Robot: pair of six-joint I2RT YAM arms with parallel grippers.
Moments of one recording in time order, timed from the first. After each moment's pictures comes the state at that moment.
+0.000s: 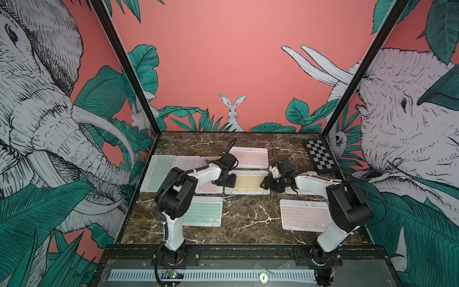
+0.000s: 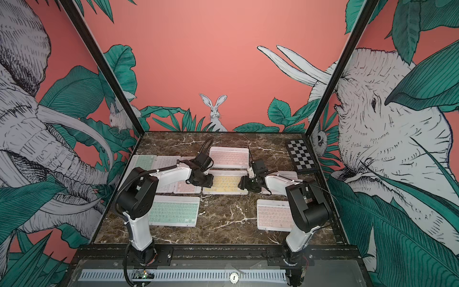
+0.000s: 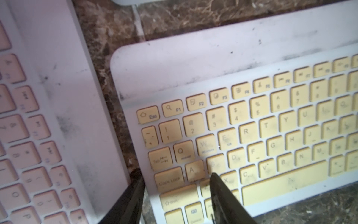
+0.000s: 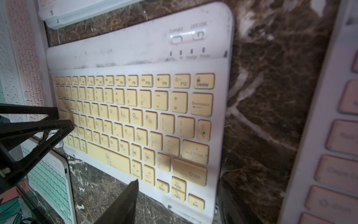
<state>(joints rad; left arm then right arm) -0.61 1.90 1.24 -0.57 0.03 -0.36 0.40 1.69 0.90 -0.31 -0.35 0.47</state>
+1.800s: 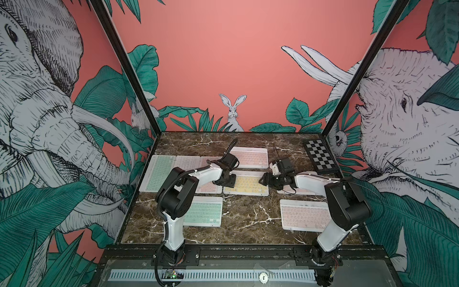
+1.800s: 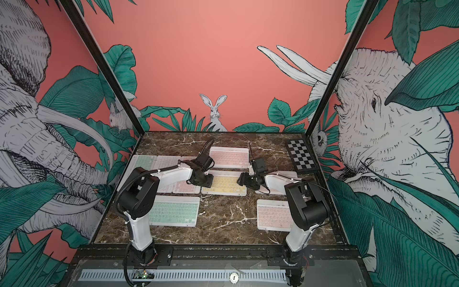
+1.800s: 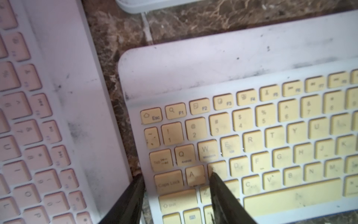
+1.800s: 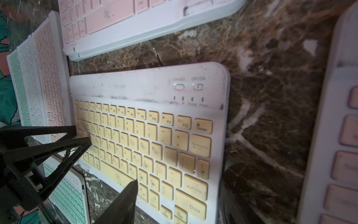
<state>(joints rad) -0.63 1.91 1.24 -0.57 -0.01 -0.34 0.39 1.70 0.91 -0.22 -0.37 0.57</state>
